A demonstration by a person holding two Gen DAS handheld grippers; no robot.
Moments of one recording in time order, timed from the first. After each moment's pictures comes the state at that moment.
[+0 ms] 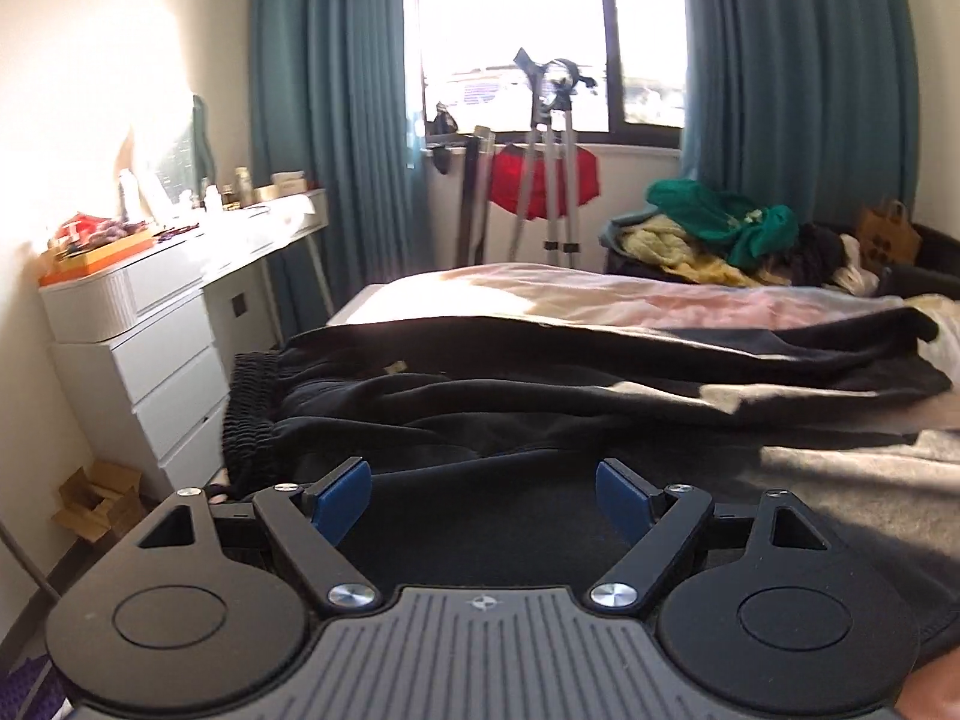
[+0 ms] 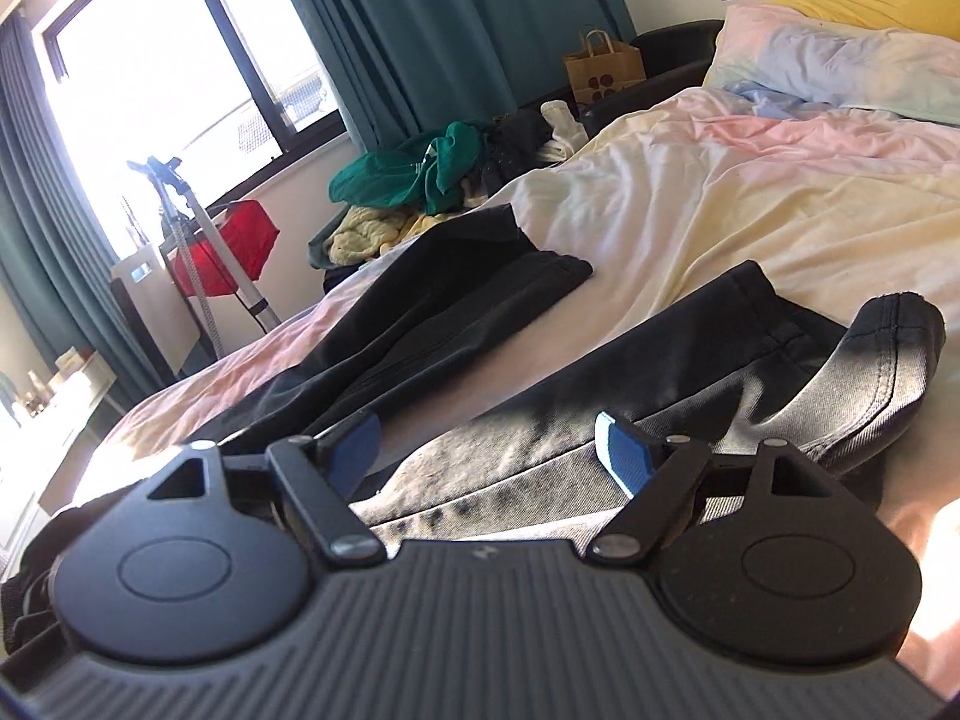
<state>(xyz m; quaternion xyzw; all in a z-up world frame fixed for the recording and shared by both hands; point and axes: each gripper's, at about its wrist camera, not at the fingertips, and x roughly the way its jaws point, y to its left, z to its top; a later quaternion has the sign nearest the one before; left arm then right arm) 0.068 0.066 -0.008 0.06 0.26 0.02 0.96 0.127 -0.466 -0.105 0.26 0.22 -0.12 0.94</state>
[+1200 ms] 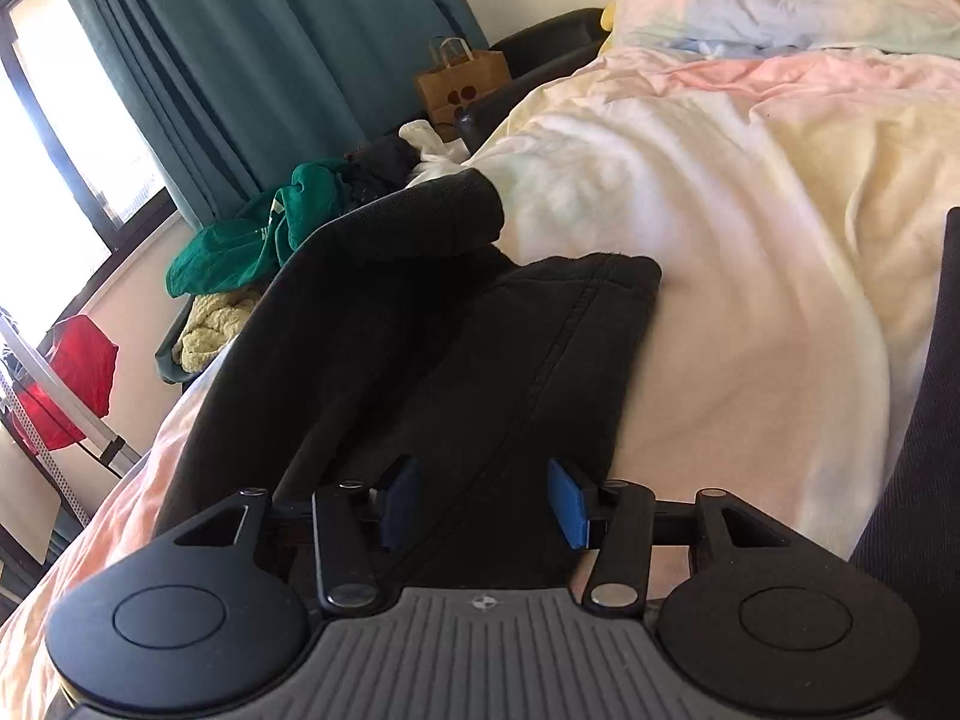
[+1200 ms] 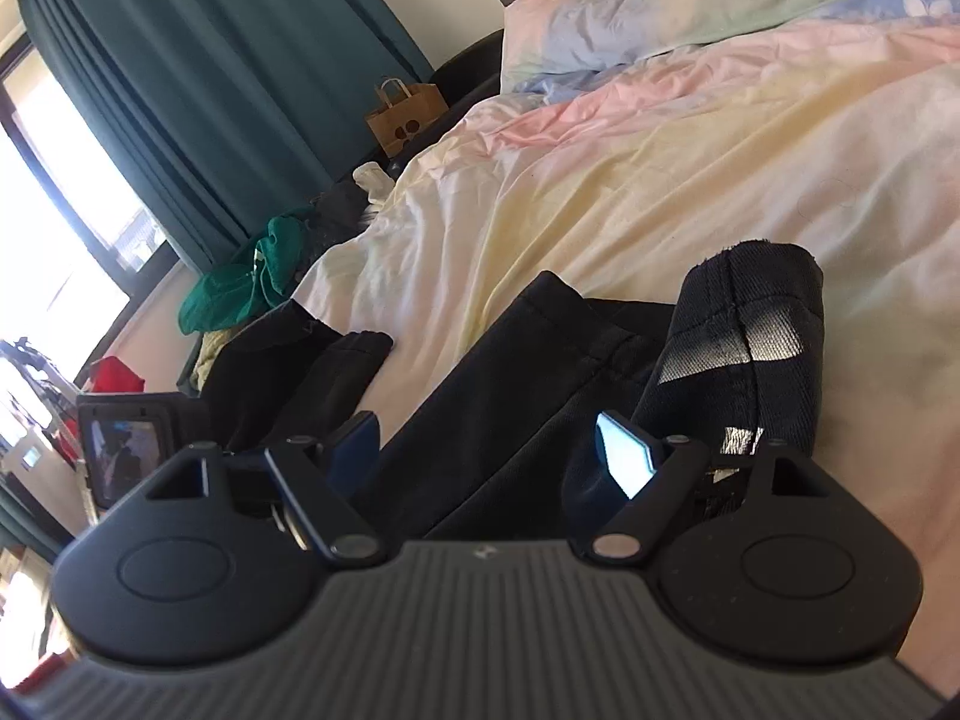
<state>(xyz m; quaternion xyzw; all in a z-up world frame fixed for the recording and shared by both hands) 0.349 -0.477 -0.181 0.34 0.22 -0.27 0.87 0.130 -0.552 -0.164 0.38 0.15 -0.28 0.87</state>
